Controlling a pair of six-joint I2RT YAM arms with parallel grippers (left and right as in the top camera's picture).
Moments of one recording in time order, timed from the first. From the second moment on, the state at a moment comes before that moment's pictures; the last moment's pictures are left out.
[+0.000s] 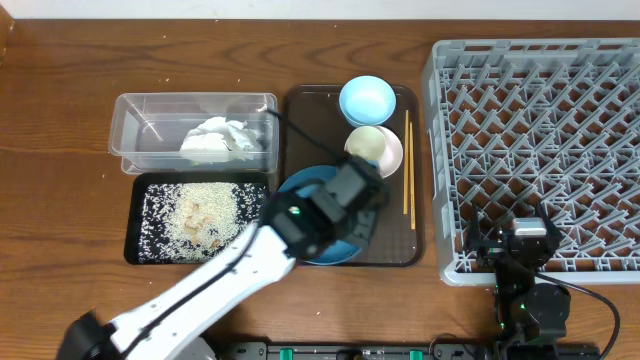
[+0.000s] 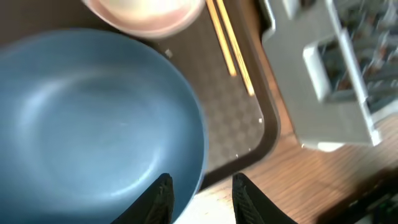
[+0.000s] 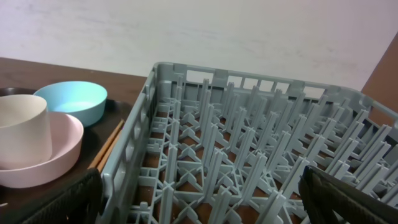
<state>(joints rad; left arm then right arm) -0.83 1.40 1.12 -0.75 0.03 -0.52 0.05 0.01 0.01 -0.06 0.06 -0.12</state>
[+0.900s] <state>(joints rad) -0.17 1.22 1.13 -0.94 0.02 -0.59 0.05 0.01 0.01 -0.06 0.06 -0.12</state>
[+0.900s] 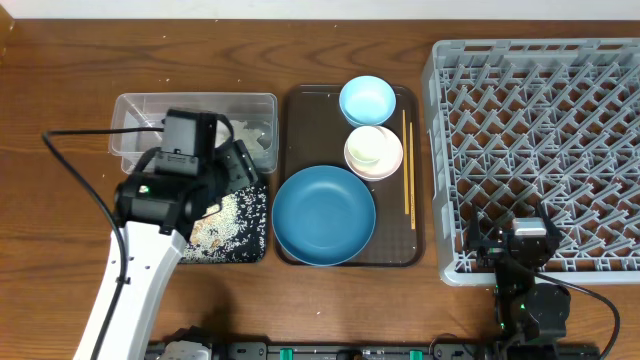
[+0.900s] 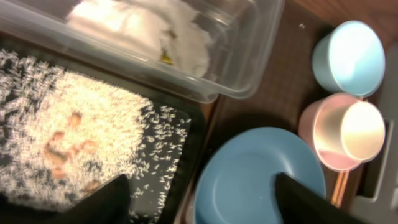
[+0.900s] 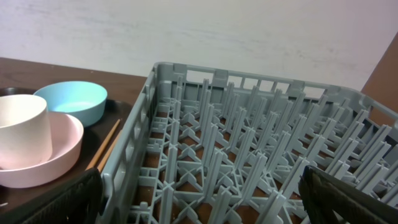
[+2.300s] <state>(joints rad) -0.13 1.22 1.13 -0.85 0.01 -0.59 0.25 1.28 1.06 -0.32 -0.77 0.44</state>
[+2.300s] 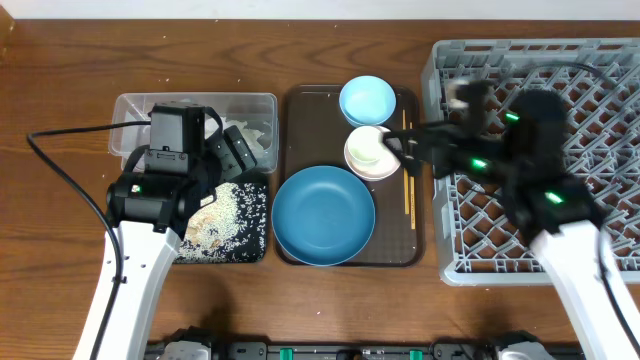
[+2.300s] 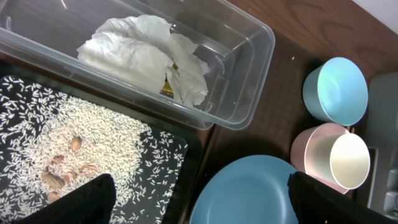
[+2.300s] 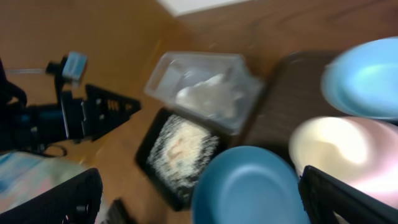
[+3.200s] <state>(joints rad) -0.13 1.22 1.13 -0.85 0.01 -0.59 0.52 1.67 1.65 -1.01 -0.07 0.32</state>
